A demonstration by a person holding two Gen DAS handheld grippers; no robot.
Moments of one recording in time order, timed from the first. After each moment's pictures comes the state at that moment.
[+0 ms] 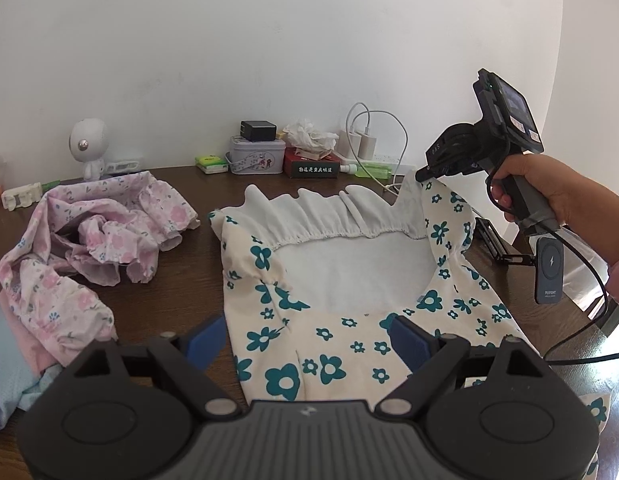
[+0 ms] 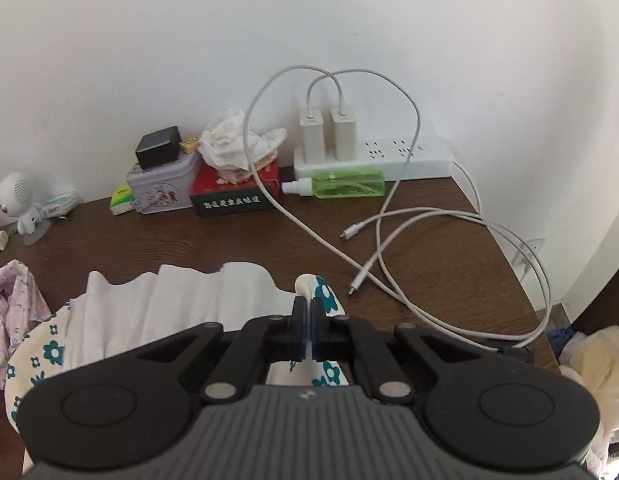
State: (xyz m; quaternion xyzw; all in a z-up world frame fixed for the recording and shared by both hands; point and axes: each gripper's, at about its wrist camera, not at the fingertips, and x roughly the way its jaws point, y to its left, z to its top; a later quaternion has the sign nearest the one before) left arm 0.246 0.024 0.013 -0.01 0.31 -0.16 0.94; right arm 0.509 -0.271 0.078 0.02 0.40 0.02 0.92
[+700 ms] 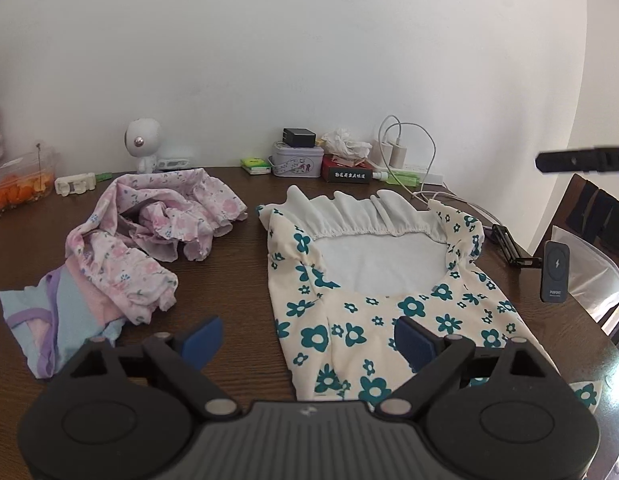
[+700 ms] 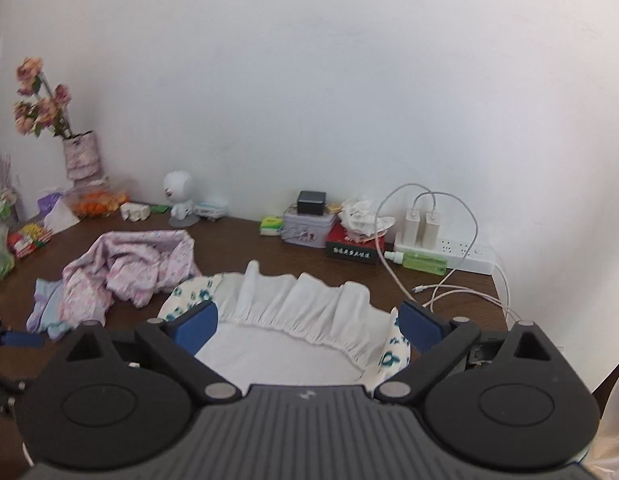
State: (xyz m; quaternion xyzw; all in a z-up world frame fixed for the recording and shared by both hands) left arm 0.181 0.043 0.032 -0.02 0.30 -0.11 0.95; right arm 0.281 -0.289 0.172 -0.08 0.27 0.20 0.94
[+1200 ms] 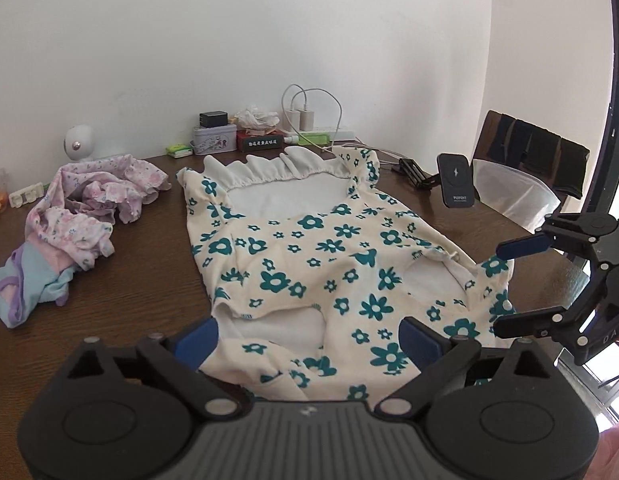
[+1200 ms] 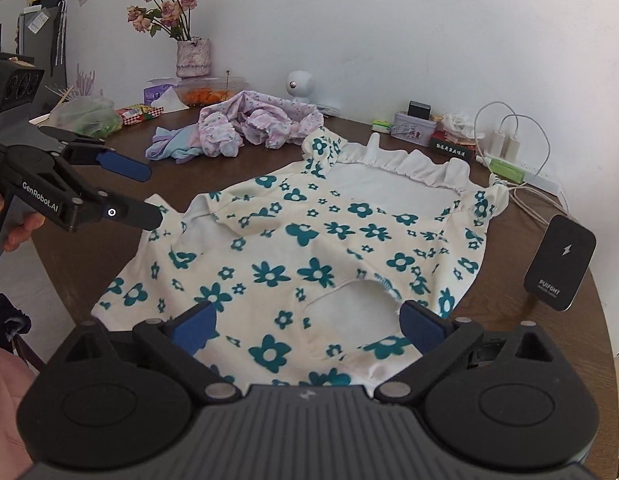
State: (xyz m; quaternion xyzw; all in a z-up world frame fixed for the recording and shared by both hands) left arm 0.076 0.004 0.002 0.05 0.31 -0.21 0.93; right arm 0.085 -0.264 0.046 -0.13 0.30 0.29 0.90
